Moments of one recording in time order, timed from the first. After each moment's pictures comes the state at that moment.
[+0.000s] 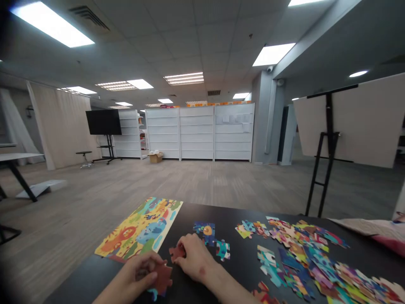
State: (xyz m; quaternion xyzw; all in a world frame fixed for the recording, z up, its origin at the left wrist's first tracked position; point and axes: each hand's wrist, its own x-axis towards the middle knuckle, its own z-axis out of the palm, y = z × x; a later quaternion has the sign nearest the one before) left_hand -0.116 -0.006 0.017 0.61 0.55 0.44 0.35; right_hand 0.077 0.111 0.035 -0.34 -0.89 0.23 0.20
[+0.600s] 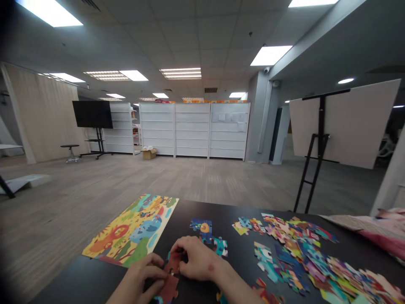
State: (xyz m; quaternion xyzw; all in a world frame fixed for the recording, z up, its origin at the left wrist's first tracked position) left_hand -0.096 0.000 0.012 0.73 0.60 0.29 0.15; right_hand 0.092 0.122 0.036 -0.21 -0.91 0.30 0.18
